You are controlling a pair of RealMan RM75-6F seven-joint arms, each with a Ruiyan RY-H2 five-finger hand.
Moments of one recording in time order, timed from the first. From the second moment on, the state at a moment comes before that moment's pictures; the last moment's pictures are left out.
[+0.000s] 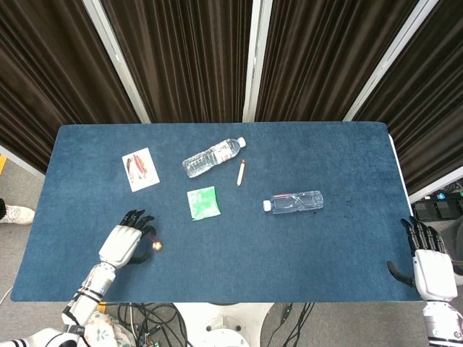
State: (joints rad) left arm -0.37 -1.45 -0.03 -1.61 1.40 1.13 0.27; right arm 0.02 -1.19 0.05 -1.59 -1.46 1.48 -0.01
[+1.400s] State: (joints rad) left arm -0.43 -1.49 -0.04 -1.60 1.35 1.09 0.23; right arm 0.01 -1.20 0.05 -1.57 -1.45 1.47 0.00
